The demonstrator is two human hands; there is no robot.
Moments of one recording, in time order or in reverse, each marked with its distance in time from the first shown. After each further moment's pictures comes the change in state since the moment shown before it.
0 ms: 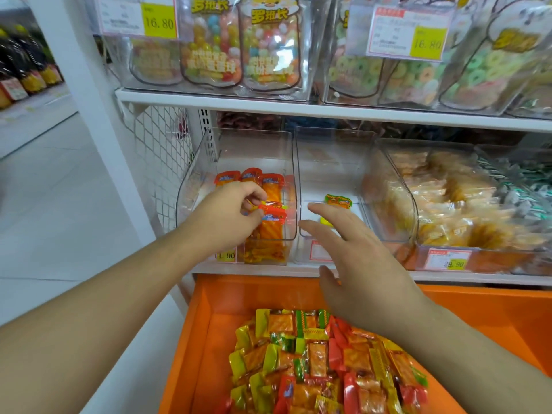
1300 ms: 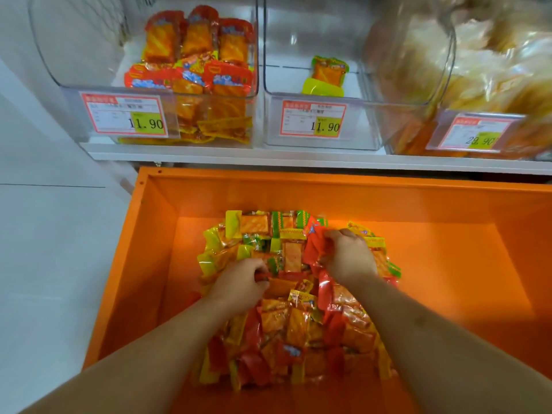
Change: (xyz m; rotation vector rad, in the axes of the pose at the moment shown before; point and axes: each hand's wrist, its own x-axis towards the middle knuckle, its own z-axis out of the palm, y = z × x) left_hand -0.182 -0.048 0.270 -0.085 -0.580 -0.498; right_hand -0.128 0.143 0.262 0.033 -0.429 0.667
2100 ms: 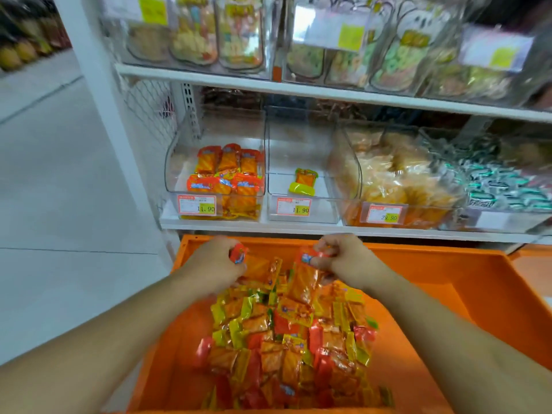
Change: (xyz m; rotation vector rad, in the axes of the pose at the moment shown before) left_hand -0.131 0.087 -0.182 -0.155 0.242 0.118; right_hand -0.106 -0.071 -0.208 0.737 -0.068 -0.202
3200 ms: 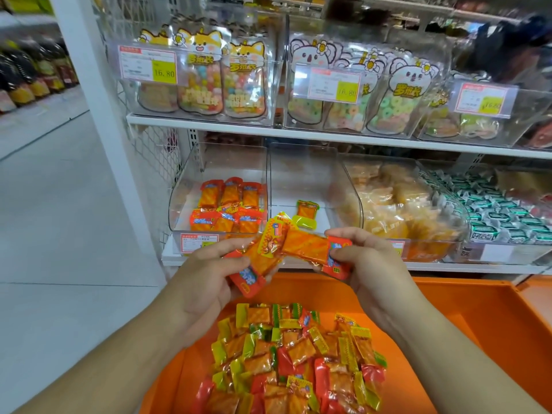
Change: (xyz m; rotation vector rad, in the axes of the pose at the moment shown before) left_hand -0.042 0.064 -0.046 -1.119 -0.049 -0.022; right_hand -0.035 -0.090 -0.016 0.738 0.247 -0.026
